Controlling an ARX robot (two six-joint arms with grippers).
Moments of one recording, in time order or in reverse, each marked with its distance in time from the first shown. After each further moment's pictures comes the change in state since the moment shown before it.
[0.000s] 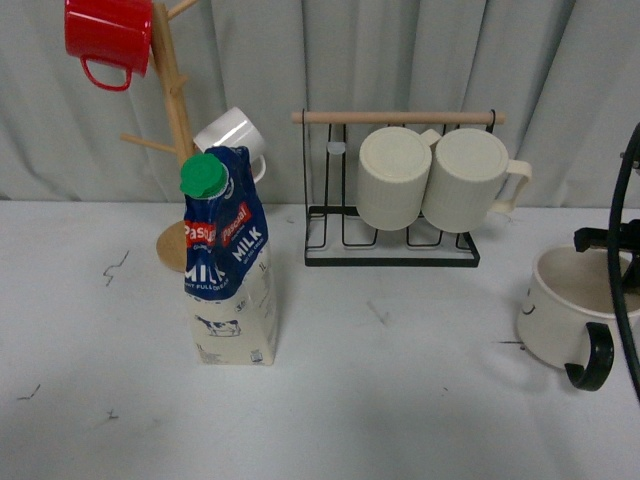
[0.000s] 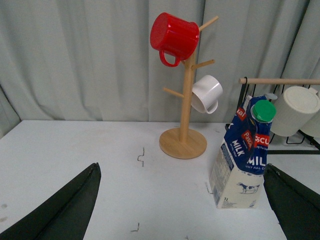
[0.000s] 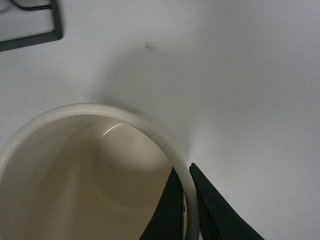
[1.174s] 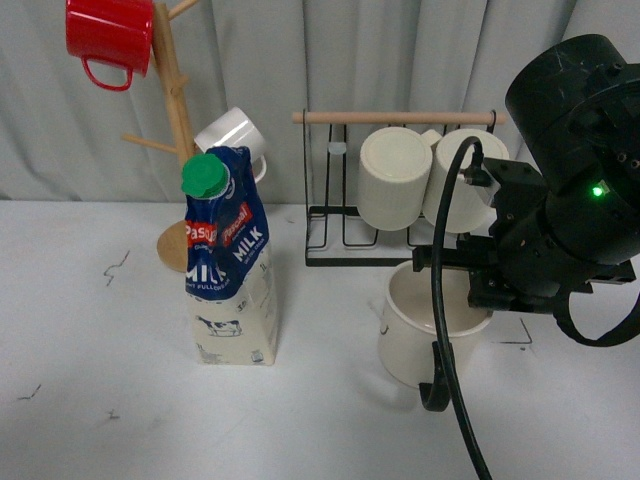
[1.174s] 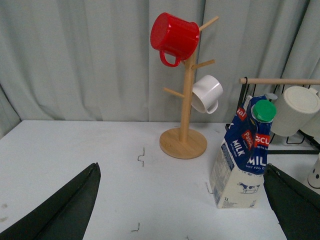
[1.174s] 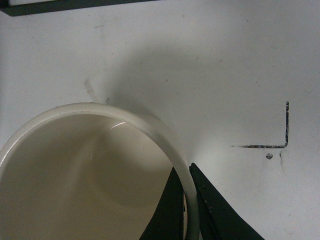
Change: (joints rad) left arm 0.000 0.000 0.000 0.000 0.000 0.000; right arm 0.270 0.088 0.070 0.003 -0.027 0.132
